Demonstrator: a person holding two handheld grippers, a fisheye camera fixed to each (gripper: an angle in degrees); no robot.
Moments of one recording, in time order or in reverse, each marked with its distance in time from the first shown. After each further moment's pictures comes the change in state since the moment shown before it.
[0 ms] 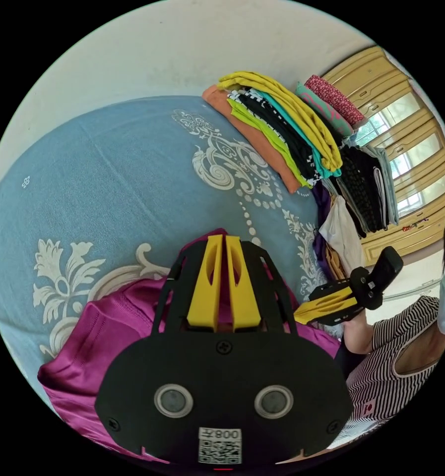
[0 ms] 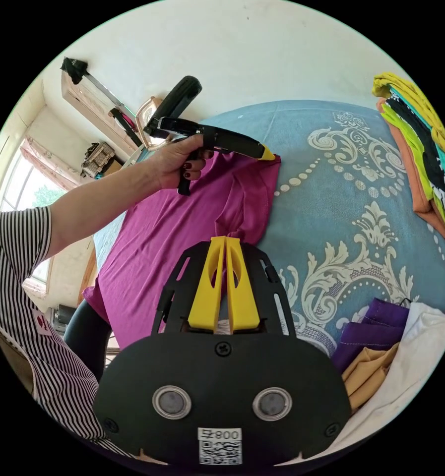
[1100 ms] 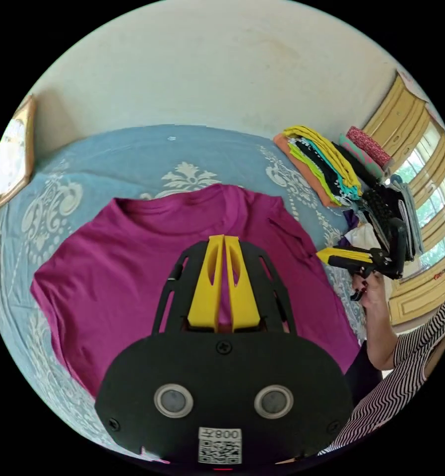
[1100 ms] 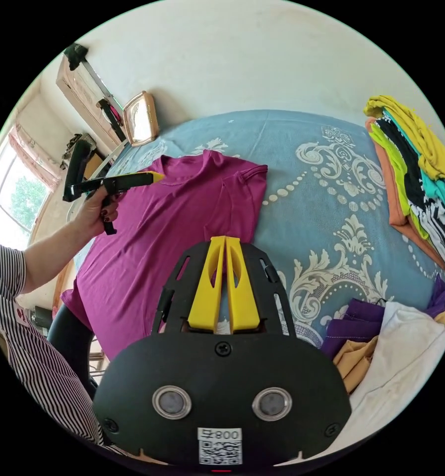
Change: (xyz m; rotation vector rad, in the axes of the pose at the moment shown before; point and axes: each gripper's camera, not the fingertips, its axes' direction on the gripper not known) left arm 0.022 0.291 -0.203 0.292 -0.317 -0.340; right arm -0.077 -0.086 0.041 0.026 0.164 -0.029
